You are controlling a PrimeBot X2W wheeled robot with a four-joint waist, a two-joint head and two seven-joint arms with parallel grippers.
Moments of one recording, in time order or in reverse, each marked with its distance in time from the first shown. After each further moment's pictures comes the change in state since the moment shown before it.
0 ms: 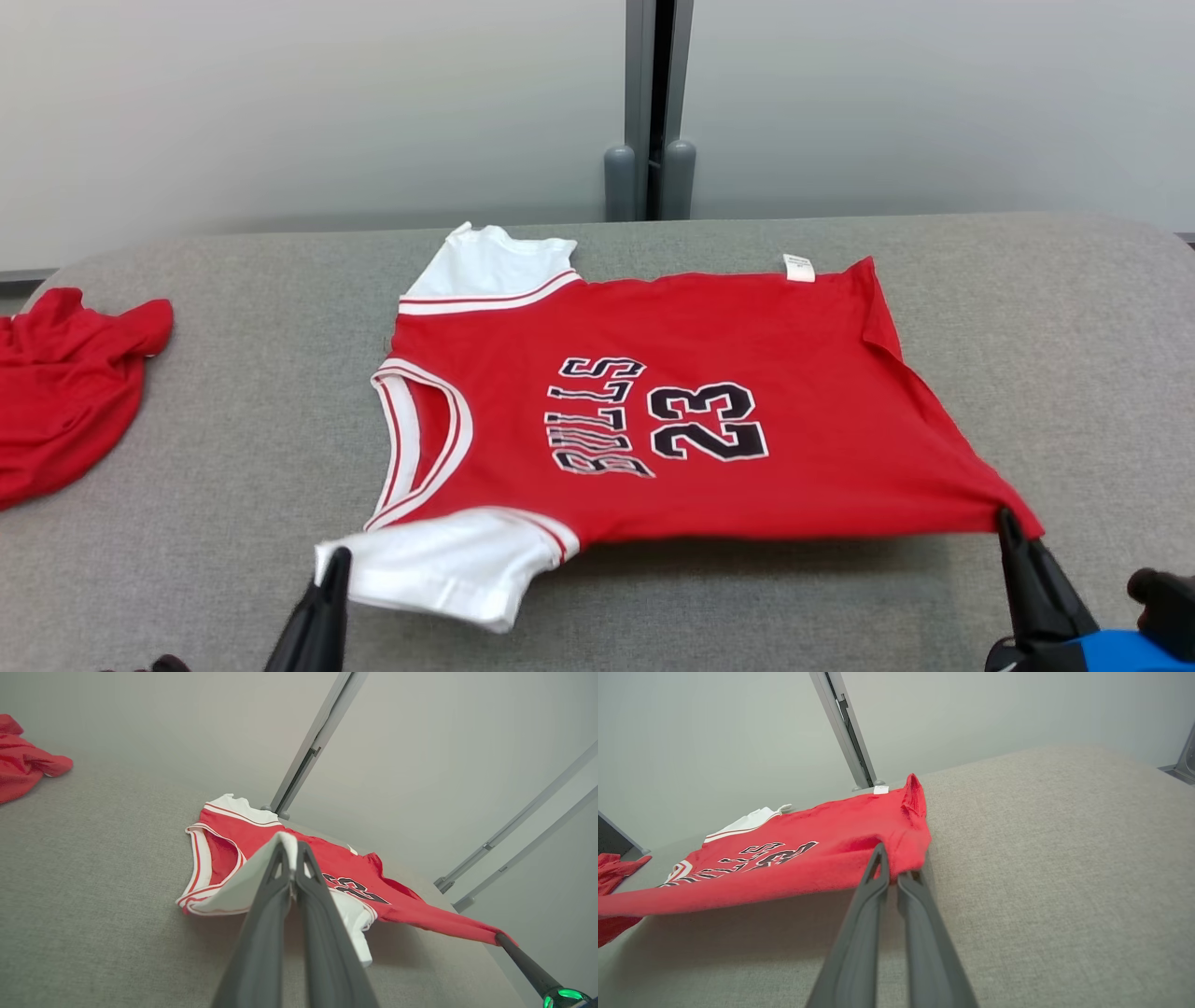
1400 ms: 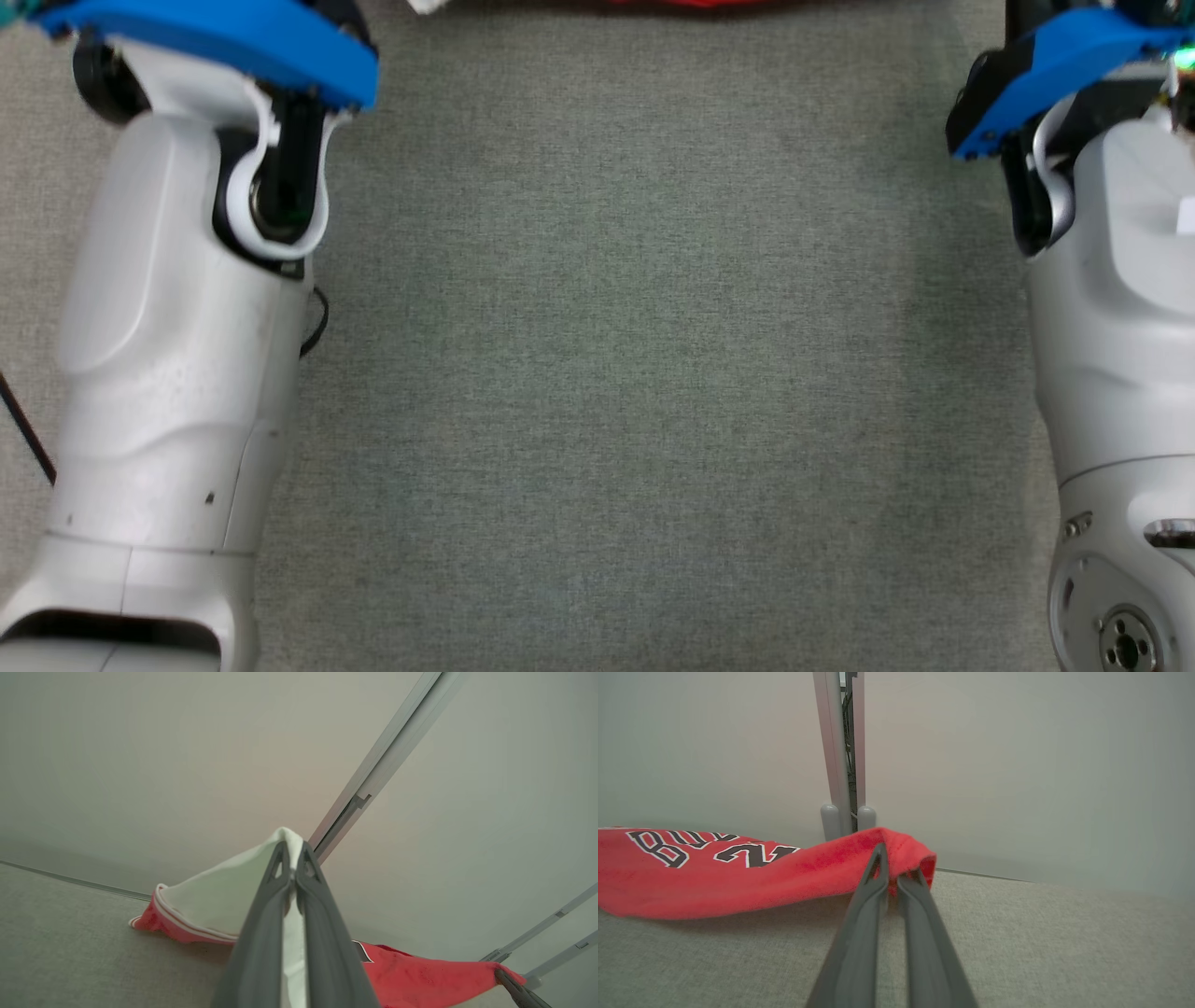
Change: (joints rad) left arm -1.362 -0.258 0.029 1.050 0.049 -0.229 -0.050; right arm -1.241 -0.002 -0.127 0.884 -0.547 0.000 -0.142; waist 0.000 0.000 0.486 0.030
